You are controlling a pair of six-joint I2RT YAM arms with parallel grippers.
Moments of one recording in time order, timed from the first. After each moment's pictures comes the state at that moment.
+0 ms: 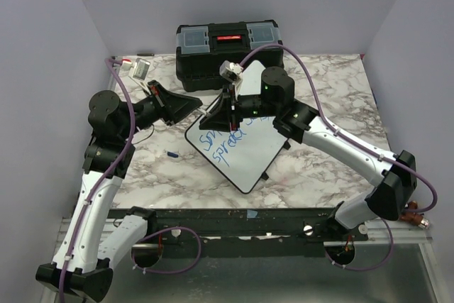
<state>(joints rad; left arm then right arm) -0.22 0.85 1.08 -0.12 0.74 -0.74 0.82 1.50 1.37 0.07 -0.76 0.30</state>
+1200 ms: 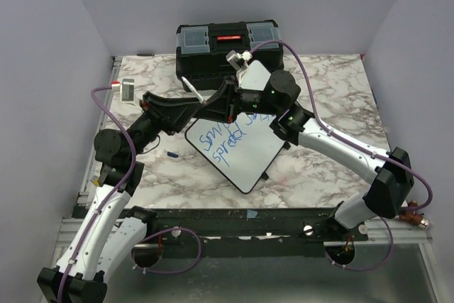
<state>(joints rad) -0.28 0.71 0.72 0.46 0.56 -0.96 0.82 1.52 1.32 0.43 -0.72 0.66</state>
